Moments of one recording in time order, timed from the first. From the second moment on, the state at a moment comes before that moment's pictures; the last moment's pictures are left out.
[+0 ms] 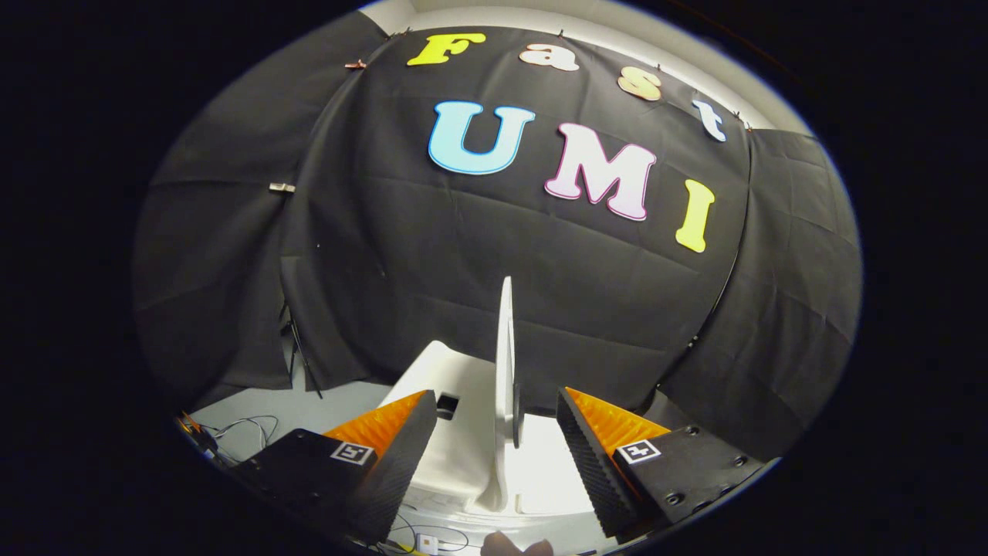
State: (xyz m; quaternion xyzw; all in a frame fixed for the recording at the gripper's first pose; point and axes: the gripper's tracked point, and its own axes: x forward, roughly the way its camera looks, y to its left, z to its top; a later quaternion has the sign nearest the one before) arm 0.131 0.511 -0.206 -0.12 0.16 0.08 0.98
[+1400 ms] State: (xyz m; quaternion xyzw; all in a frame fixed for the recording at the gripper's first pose) arm 0.062 0.339 0.007 -0.01 0.03 0.08 1.00
